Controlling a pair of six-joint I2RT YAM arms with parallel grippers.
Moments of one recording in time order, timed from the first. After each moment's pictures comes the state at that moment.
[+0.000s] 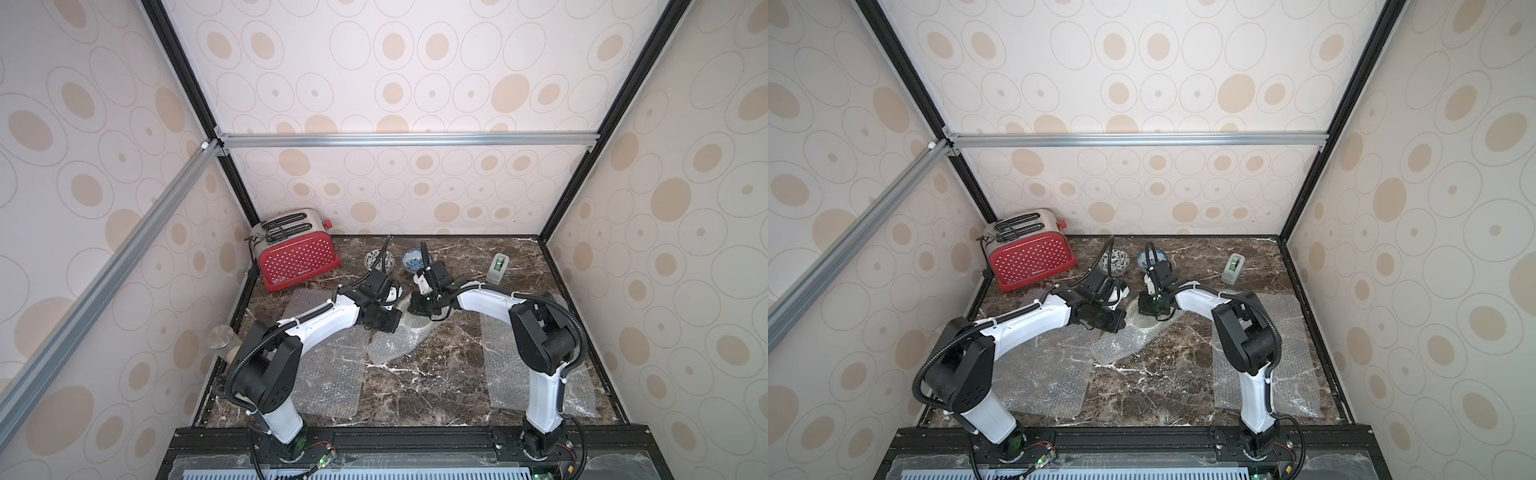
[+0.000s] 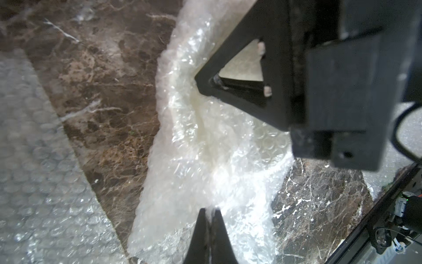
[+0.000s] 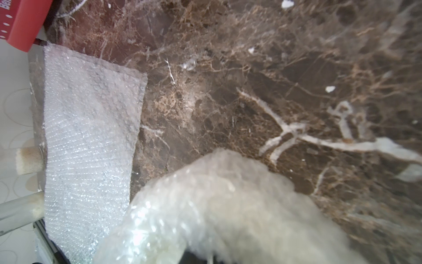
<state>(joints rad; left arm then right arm) -0.60 1.66 1.13 -0.56 0.25 -0.25 0.55 1.98 1.33 -0.36 -0.33 0.55</state>
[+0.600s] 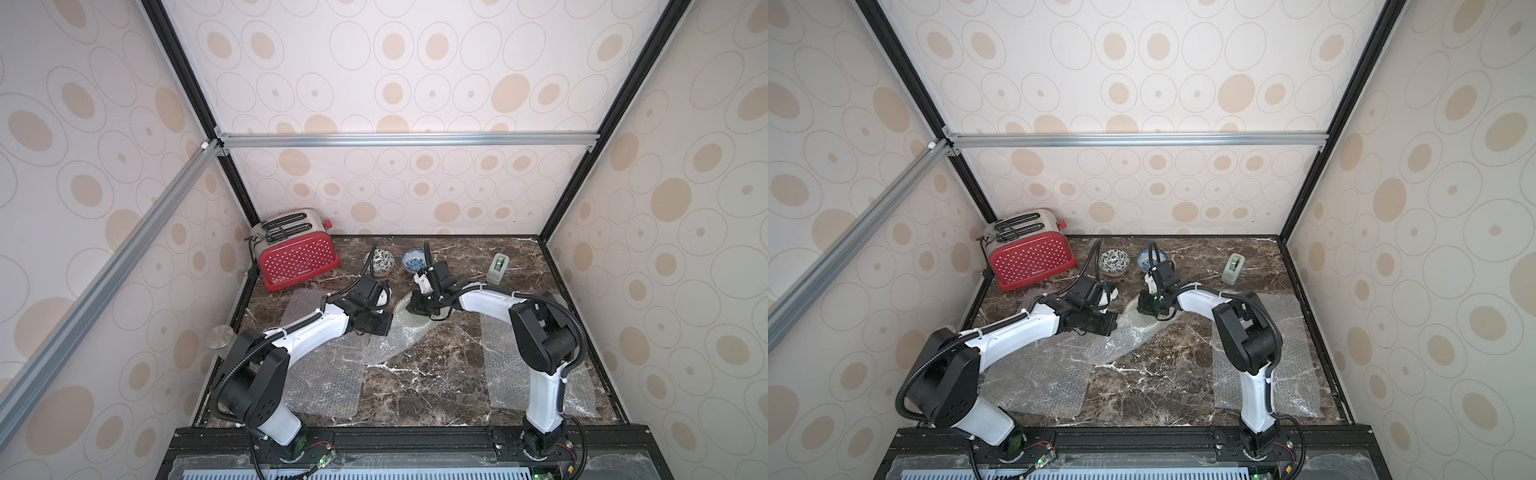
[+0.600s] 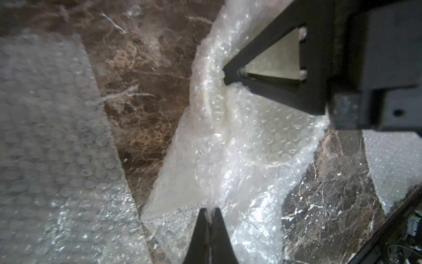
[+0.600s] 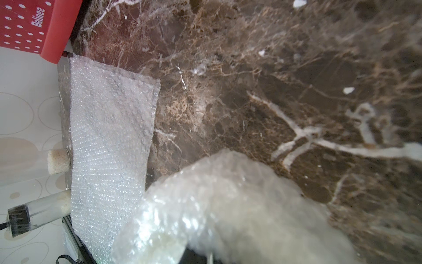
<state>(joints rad) -0.57 1.54 1.01 -0.50 0.17 -0.30 0.54 1.98 1.30 -0.30 -0.38 0.59</state>
